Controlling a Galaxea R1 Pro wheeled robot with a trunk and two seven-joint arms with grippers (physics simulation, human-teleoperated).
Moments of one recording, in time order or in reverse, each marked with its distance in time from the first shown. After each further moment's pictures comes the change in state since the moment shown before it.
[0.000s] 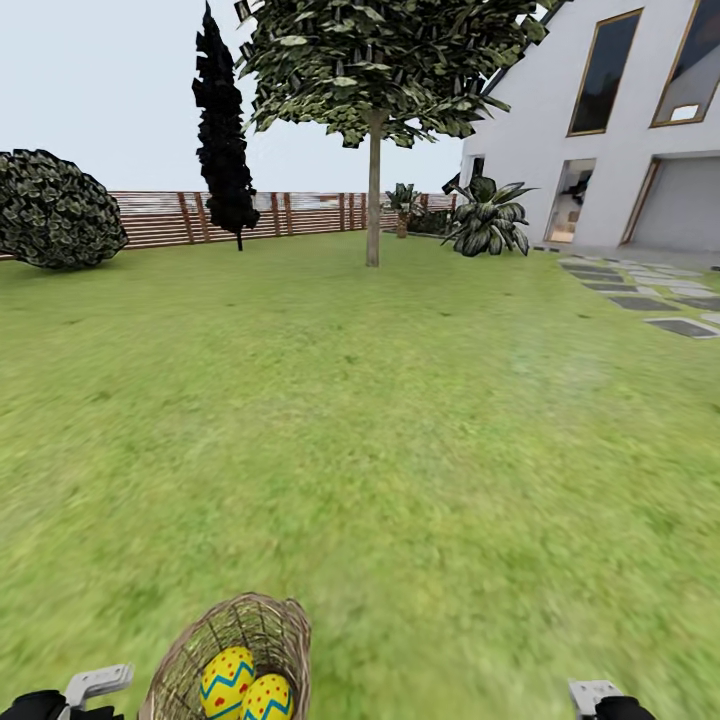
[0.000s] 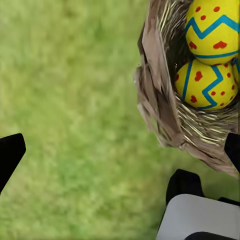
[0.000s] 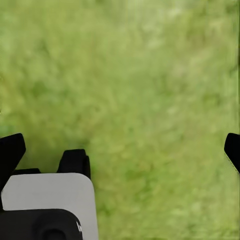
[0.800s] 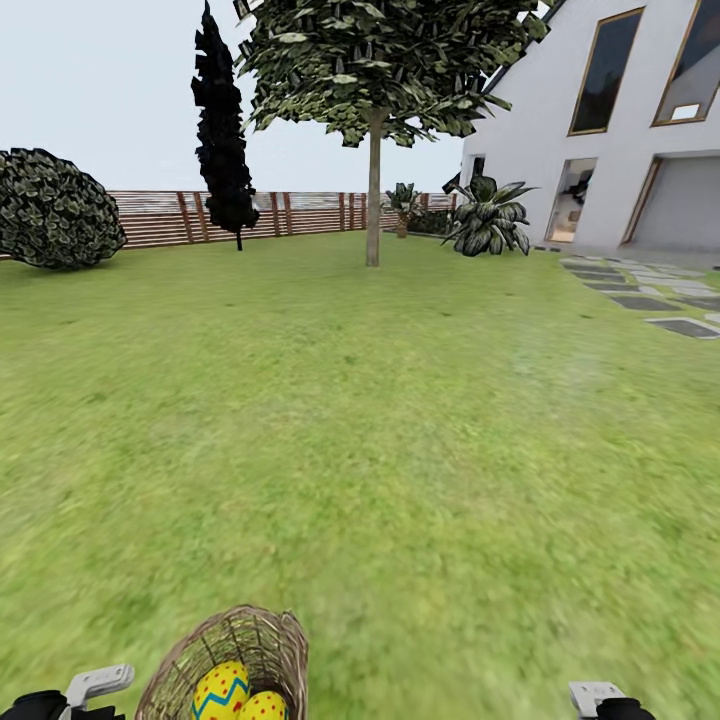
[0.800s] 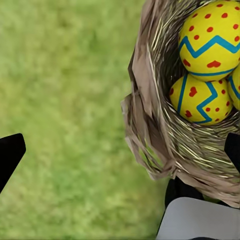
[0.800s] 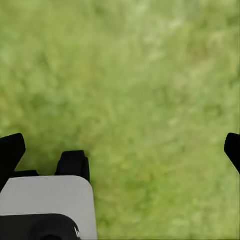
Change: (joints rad) left arm 0.000 -0.002 0.000 0.001 0.003 -0.001 0.000; right arm 0.000 -0.001 -0.001 0.007 0.001 -0.006 0.001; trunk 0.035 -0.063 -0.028
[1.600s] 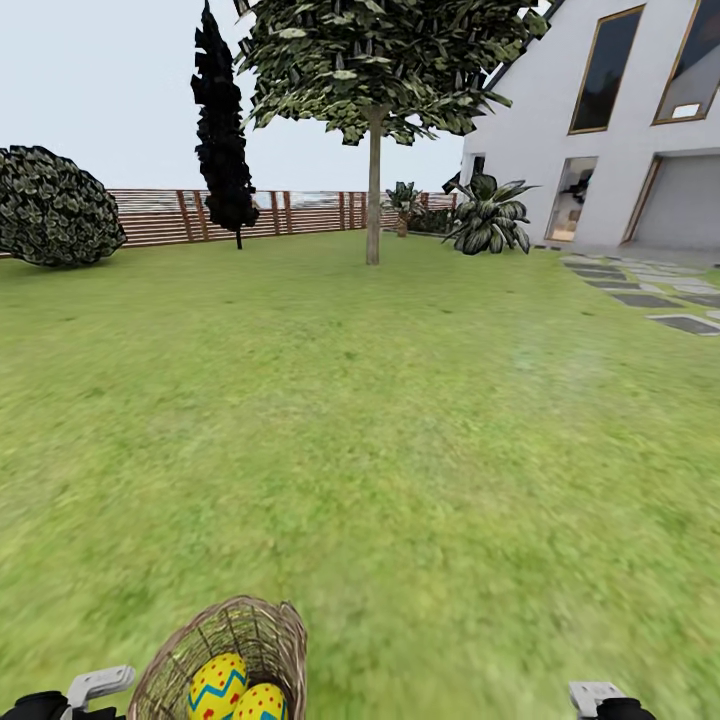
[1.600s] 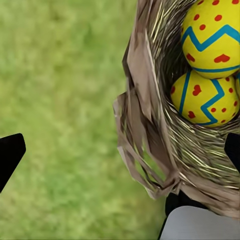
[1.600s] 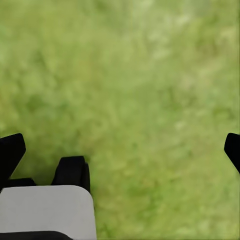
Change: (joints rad) left arm 0.000 -0.003 0.000 0.003 0.000 0.000 0.000; right arm 0.000 -0.002 0.000 0.000 -0.001 0.000 0.006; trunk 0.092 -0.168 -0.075
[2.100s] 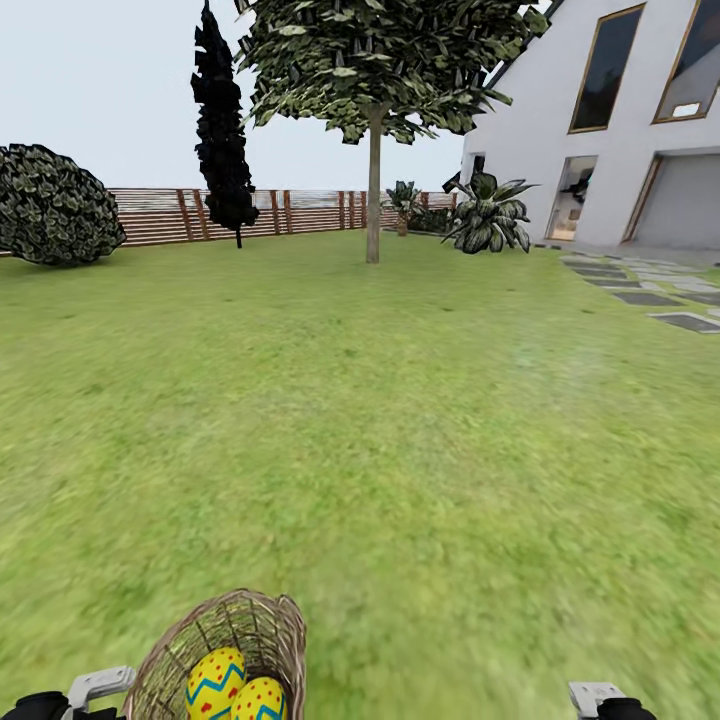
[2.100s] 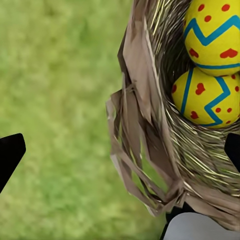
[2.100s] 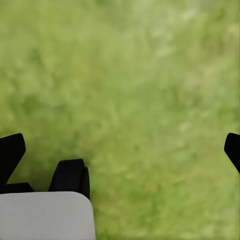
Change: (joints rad) left arm 0.000 -0.002 -0.001 0.001 0.000 0.000 0.000; right arm 0.000 -0.001 -0.001 0.000 0.000 0.003 0.003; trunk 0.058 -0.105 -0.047
